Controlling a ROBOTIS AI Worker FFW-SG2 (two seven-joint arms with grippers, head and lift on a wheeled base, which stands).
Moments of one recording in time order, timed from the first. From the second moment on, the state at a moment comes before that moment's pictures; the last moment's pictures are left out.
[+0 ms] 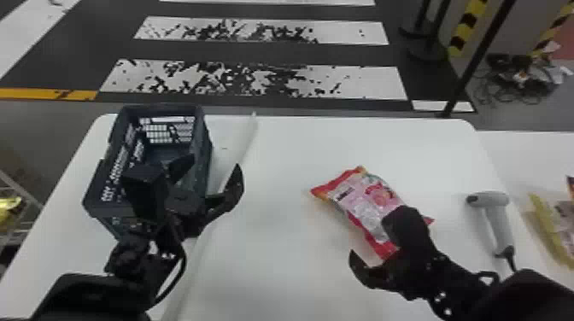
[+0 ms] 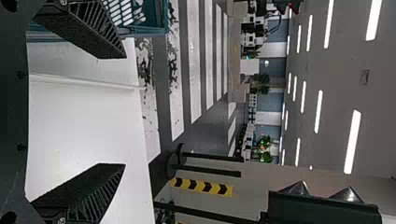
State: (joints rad) left arm 0.37 0.10 -0.04 -1.95 0.06 0.20 -0.20; right arm 0.34 -0.42 0.33 -2.12 0.02 0.85 0.13
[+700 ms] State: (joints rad) left arm 0.38 0.10 -0.04 -1.95 0.06 0.20 -0.20; right arm 0.31 -0.35 0.07 -2.03 -0.19 0.75 0.20
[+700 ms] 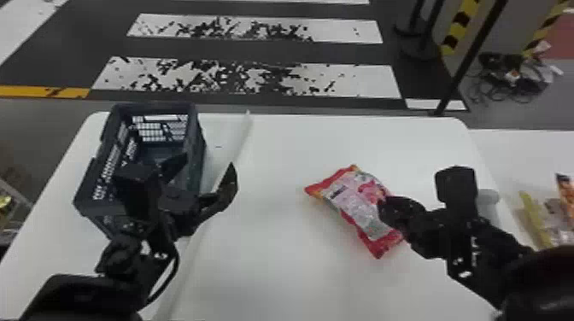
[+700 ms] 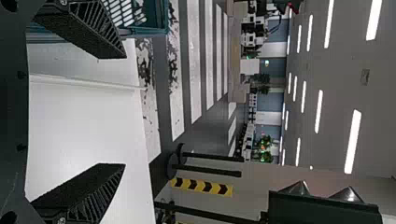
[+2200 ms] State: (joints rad) left arm 0.39 0.09 -0.05 -1.96 0.05 0.20 -0.20; right arm 0.29 -0.30 0.15 -1.99 -0.18 0.69 0.30
